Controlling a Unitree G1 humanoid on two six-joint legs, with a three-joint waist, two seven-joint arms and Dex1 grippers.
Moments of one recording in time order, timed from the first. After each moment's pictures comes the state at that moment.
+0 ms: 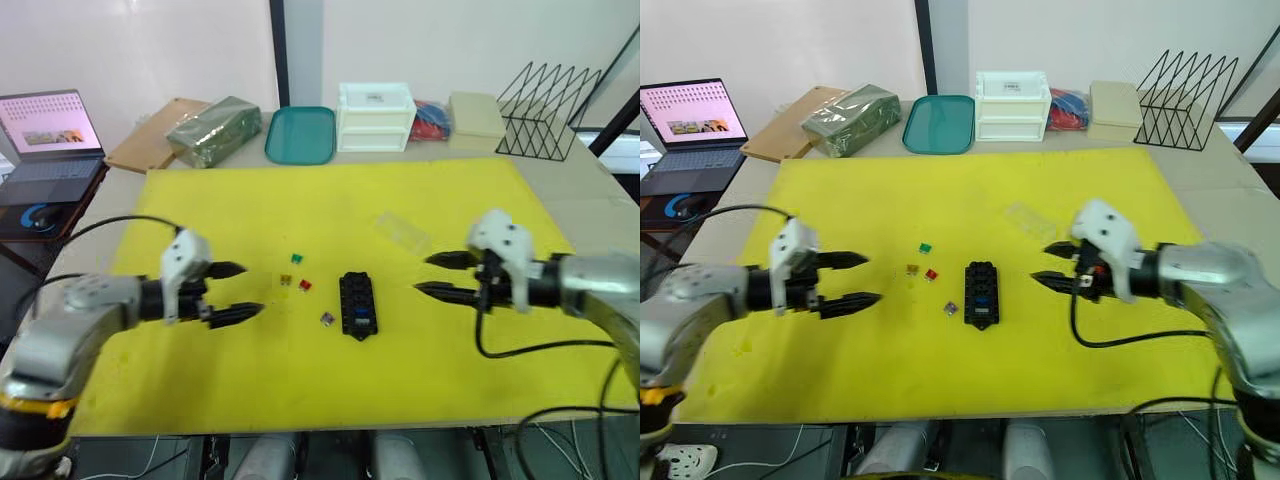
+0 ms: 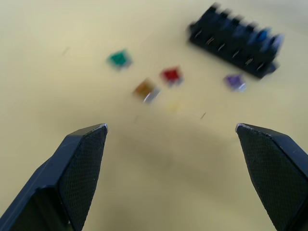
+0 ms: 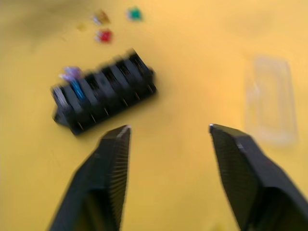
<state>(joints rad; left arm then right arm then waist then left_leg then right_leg) -0.10 0.82 0.22 -0.36 -0.53 0.72 -1.02 -0.14 -0.96 -0.33 -0.61 0.49 0.98 0.96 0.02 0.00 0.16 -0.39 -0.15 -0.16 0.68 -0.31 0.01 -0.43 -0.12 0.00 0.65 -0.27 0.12</state>
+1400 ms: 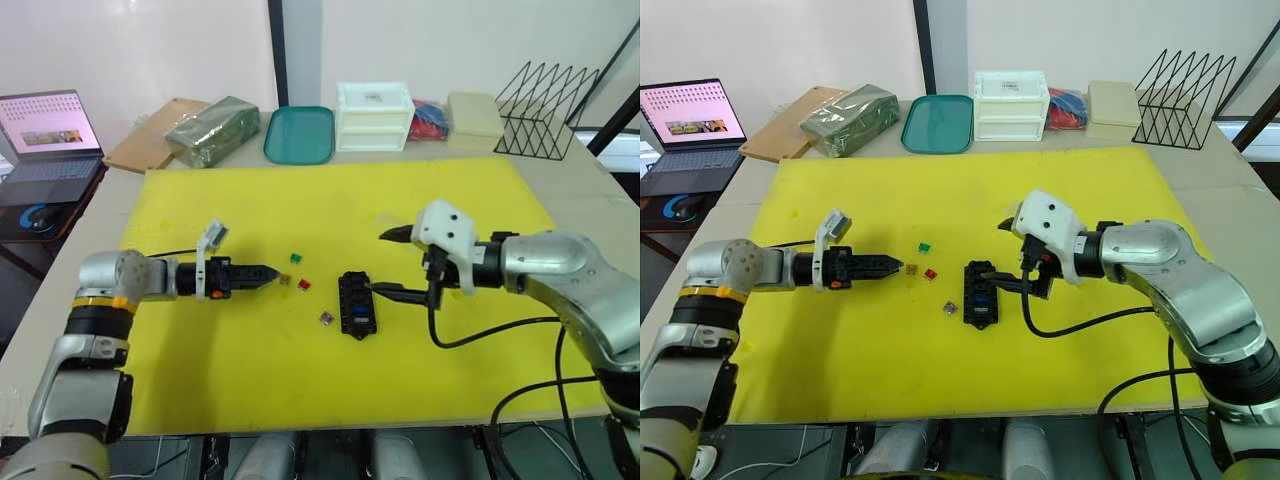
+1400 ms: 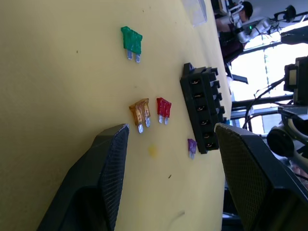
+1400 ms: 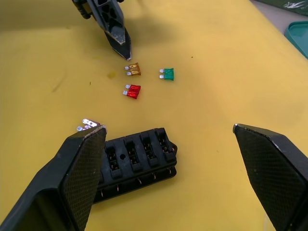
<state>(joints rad) -0.73 0.62 -0.03 0.49 -0.72 1.30 -1.10 -0.52 -0.89 0.10 -0.56 0.48 0.84 0.85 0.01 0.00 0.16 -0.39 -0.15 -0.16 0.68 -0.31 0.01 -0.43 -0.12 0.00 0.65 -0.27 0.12</state>
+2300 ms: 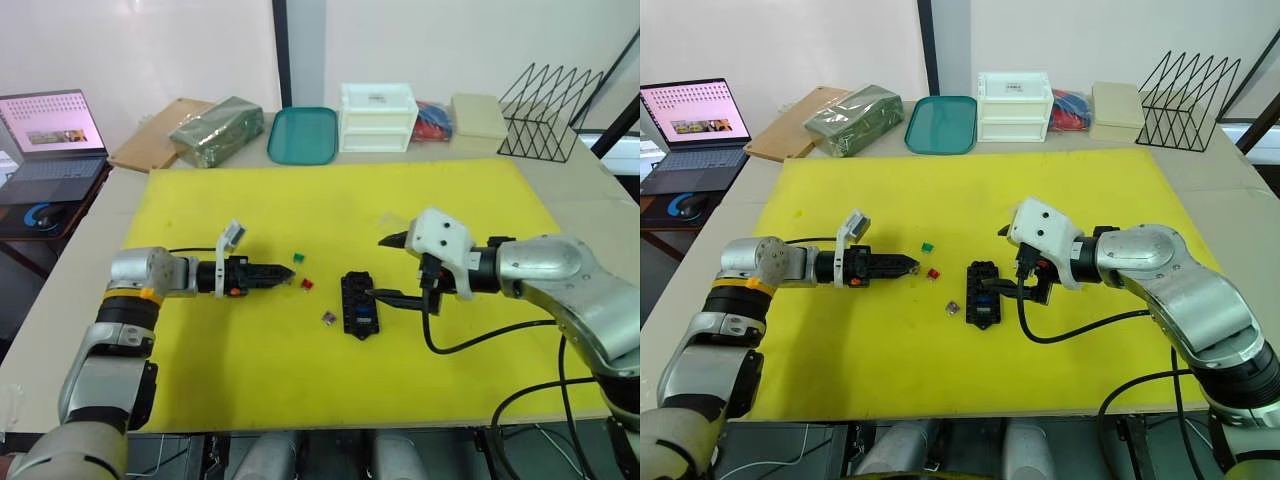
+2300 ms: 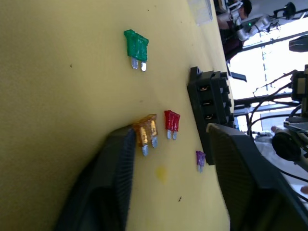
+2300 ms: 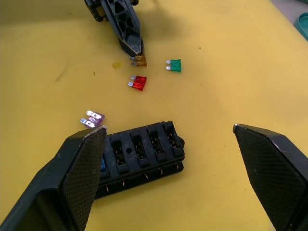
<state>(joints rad) -0.77 0.52 -0.05 0.56 -0.61 1.23 -1.13 -0.50 -0.90 0.11 -0.59 0.45 0.87 0.85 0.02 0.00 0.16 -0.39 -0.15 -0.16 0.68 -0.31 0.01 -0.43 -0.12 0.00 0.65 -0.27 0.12</state>
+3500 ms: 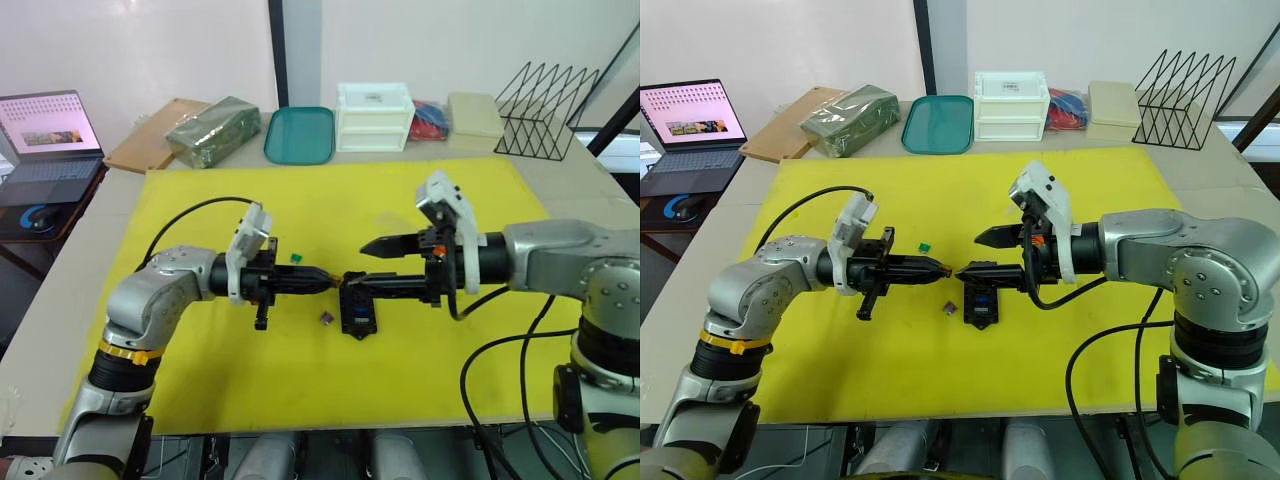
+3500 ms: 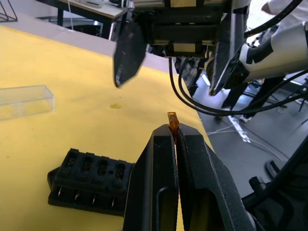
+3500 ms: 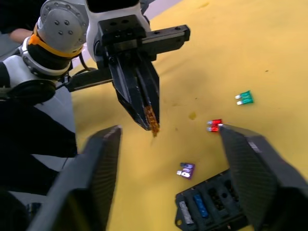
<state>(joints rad) -0.51 0.50 -0.06 -0.24 -0.67 0.73 -1.21 -0.72 -0.67 -0.17 -0.52 1.05 1.52 0.67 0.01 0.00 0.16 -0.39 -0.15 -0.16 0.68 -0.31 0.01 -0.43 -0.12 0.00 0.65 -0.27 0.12</state>
